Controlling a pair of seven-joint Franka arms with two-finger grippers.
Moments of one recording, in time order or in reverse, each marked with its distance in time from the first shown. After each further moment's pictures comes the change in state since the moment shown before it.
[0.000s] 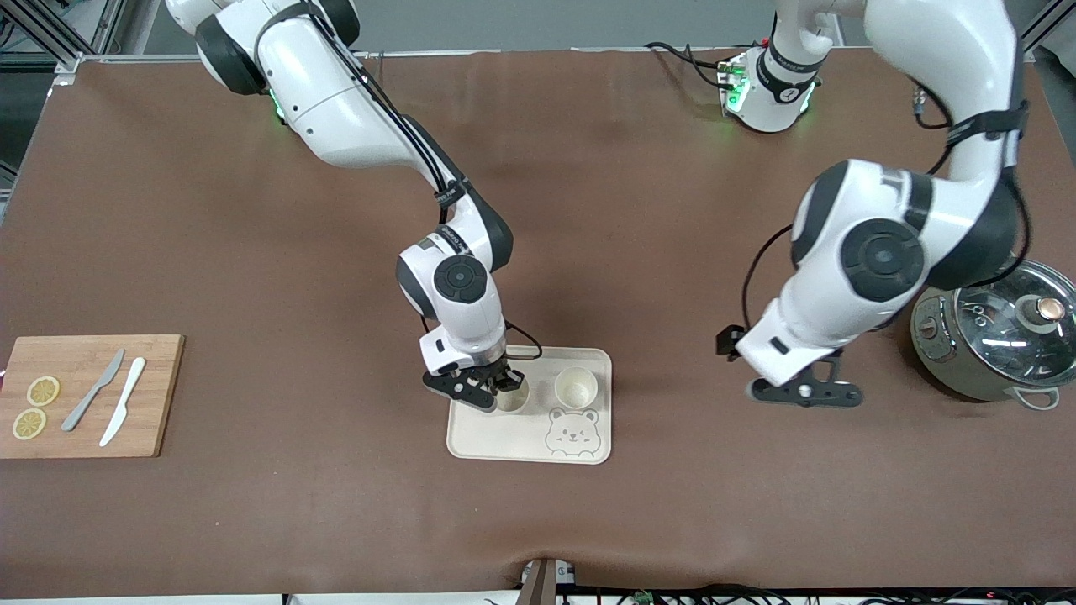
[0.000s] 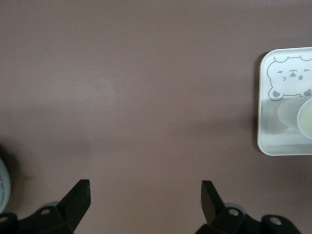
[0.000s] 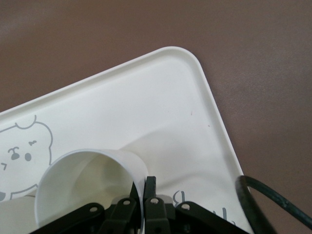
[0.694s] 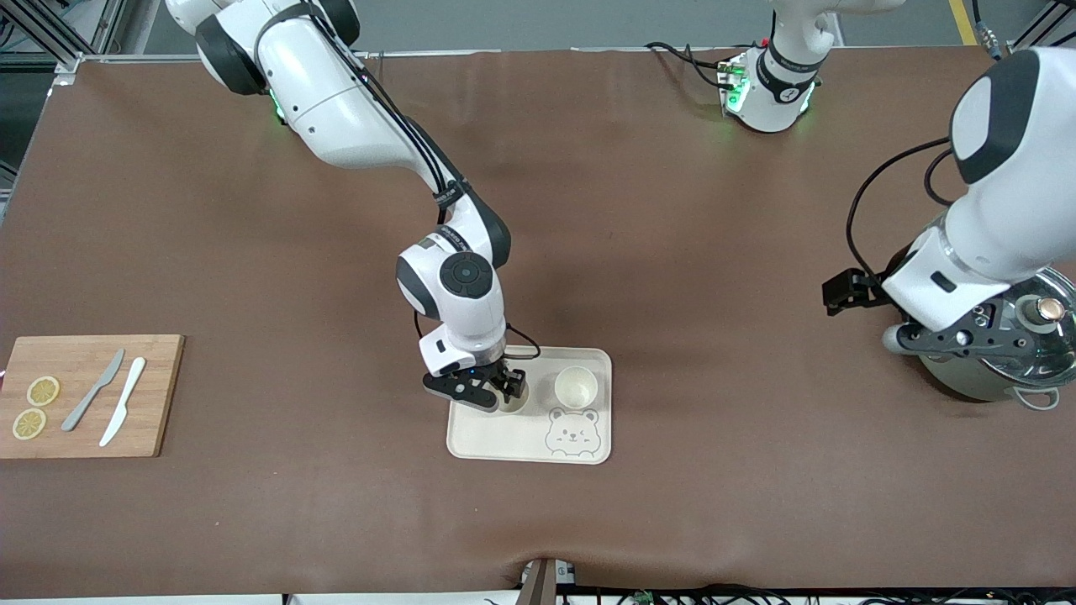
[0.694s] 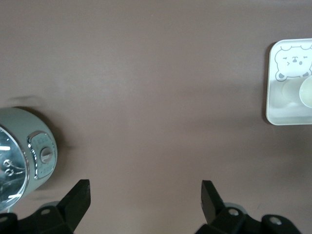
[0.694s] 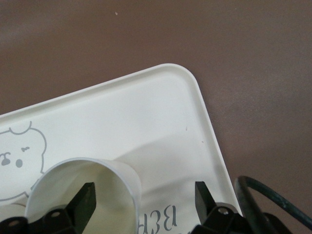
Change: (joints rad) left arm 0.123 -0.189 0.000 -0.013 -0.056 -0.176 0.126; right arm 0.000 0.001 -0.002 0.000 -0.087 0.000 0.002
